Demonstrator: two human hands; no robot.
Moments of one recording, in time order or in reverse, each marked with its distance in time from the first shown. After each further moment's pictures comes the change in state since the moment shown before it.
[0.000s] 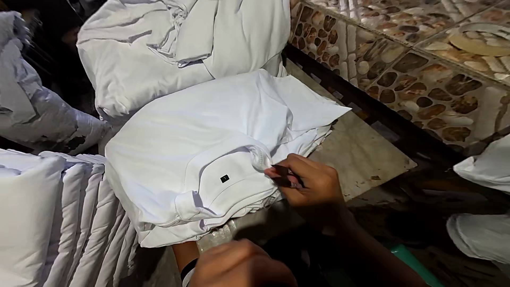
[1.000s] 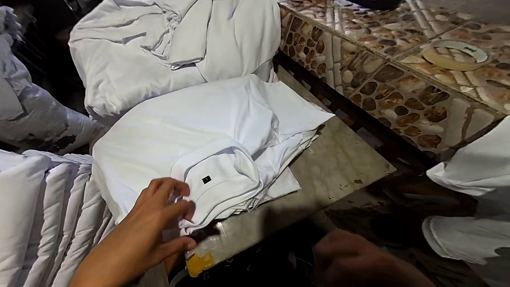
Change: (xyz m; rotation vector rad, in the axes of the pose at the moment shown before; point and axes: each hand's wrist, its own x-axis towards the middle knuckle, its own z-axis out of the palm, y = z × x) left_hand -0.009 -0.065 -0.080 0.574 -0.303 -0.240; right_hand -0.054 0.017 -0.090 0.905 -0.610 -0.102
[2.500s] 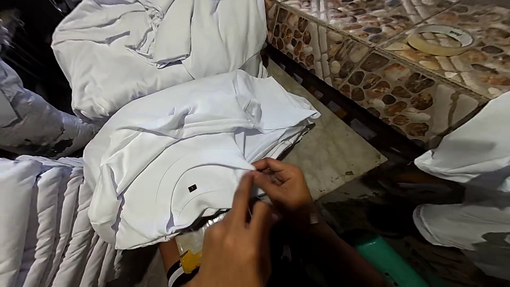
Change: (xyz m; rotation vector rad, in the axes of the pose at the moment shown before) left_hand 0.065 0.129 0.077 -0.005 0.373 -0.065; right_hand 0.073 0.051 0.025 0.041 0.758 0.301
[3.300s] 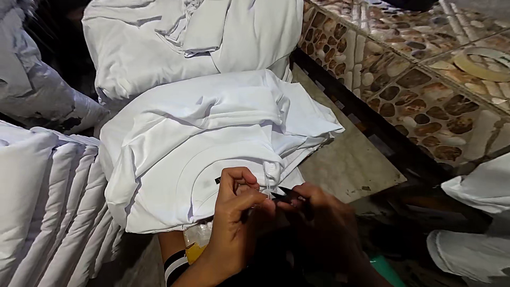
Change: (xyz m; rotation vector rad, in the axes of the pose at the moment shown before) left_hand -0.013 -0.045 0.018 -0.876 0.274 -0.160; right_hand -0.032 -0.009 -0.011 -0.953 -0.026 -0.461
